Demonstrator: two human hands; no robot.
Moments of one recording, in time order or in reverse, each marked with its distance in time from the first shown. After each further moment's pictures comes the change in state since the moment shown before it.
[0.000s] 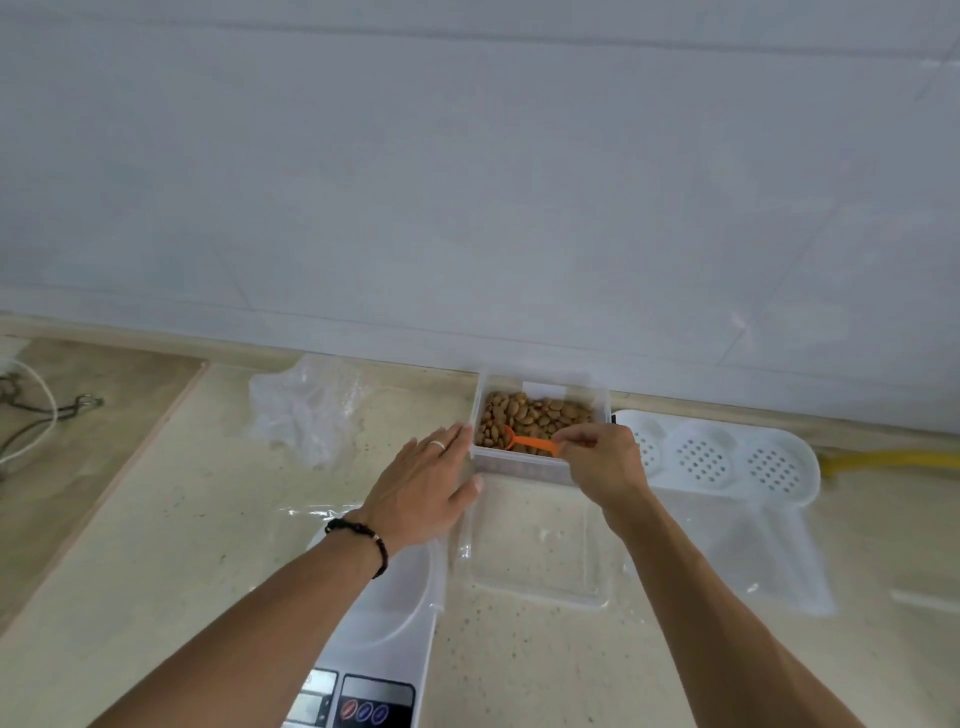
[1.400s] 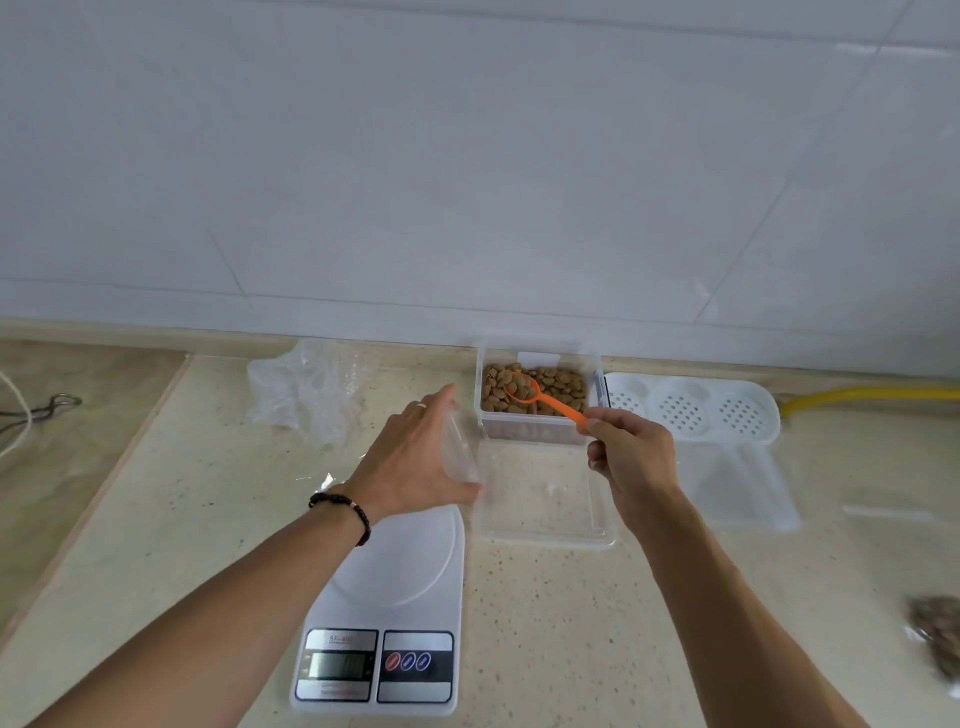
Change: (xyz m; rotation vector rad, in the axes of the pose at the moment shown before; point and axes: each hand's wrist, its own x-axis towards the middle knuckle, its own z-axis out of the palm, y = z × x) left_hand -0.028 -0.026 -0.015 -0.289 0.093 0.064; right_hand -0.070 0.000 -0.001 0.519 0.202 0.118
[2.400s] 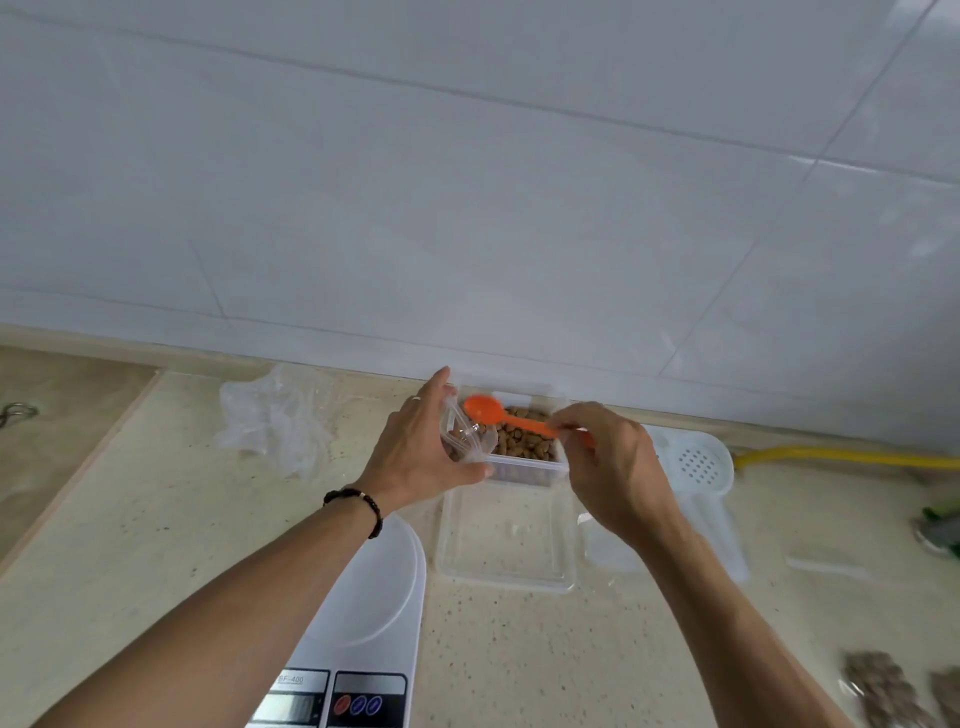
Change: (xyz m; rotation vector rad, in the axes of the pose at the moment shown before) left_hand 0.036 0.035 -0.009 -0.259 0.200 -0.048; right_hand -0.019 -0.062 -0.011 -0.872 -0.133 -0.891
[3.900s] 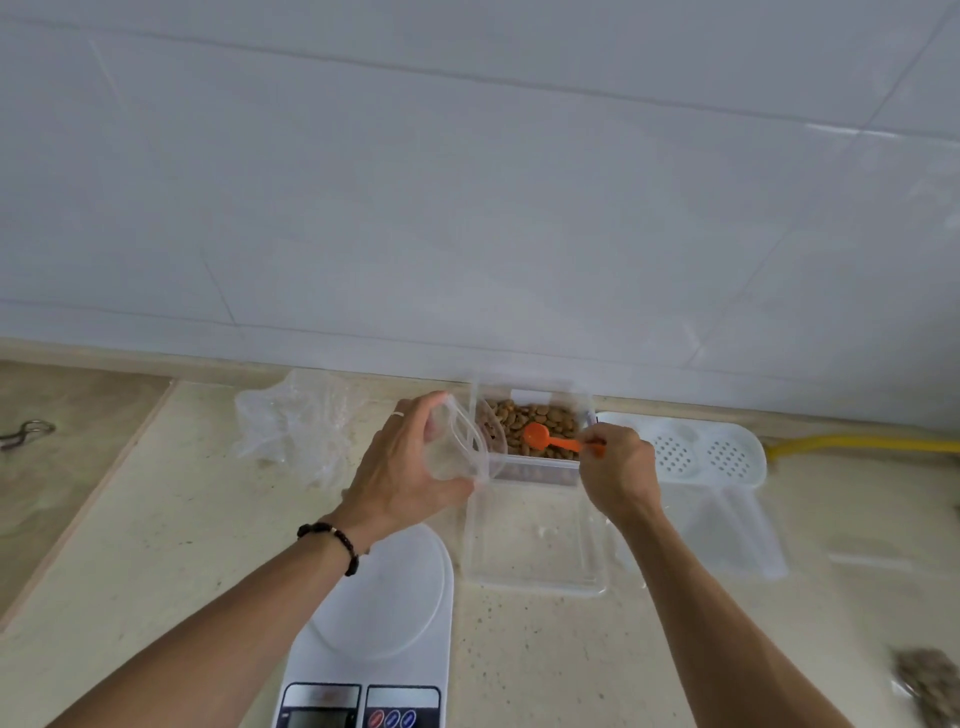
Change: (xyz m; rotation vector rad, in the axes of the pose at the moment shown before) left_hand -0.018 -0.034 -0.018 -0.021 0.046 0.065; right_hand 0.015 0.037 0.060 0.053 -0.049 0.561
